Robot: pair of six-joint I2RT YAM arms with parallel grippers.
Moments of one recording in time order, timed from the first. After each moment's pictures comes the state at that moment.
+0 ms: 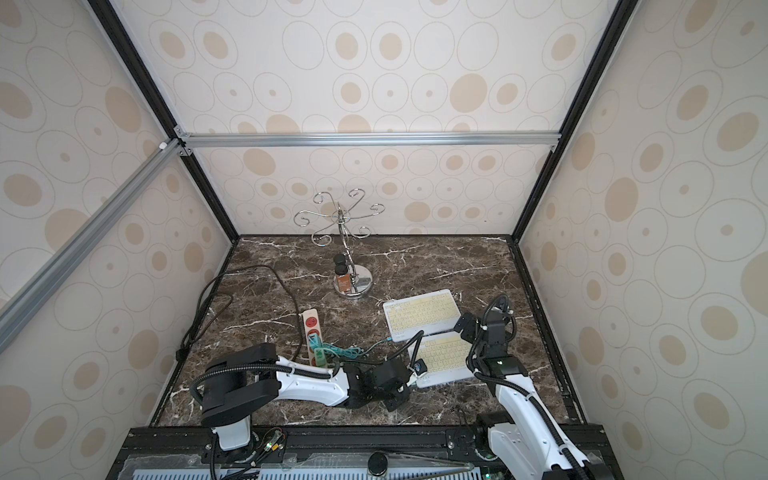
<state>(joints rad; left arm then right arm) -1.29 1.84 0.92 0.05 -0.13 -0.09 0.10 0.85 0.40 -0.16 0.26 0.51</state>
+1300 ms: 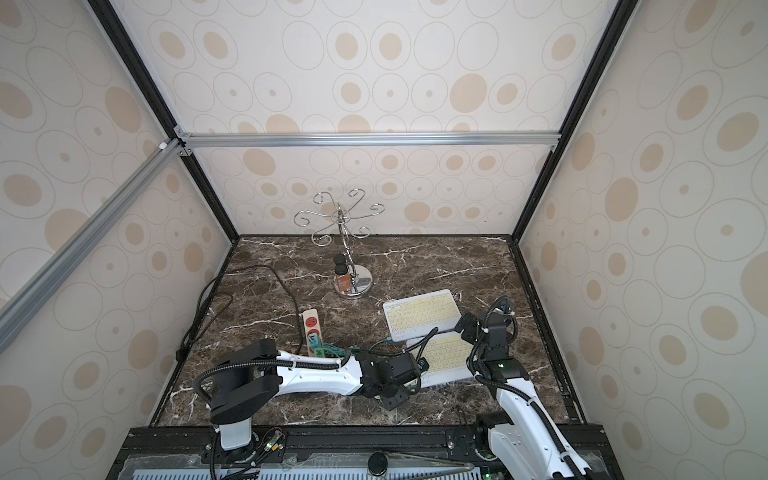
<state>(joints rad) -1.27 1.90 1.17 -0.47 -0.07 -0.16 0.10 0.81 0.39 -0.16 0.26 0.51</state>
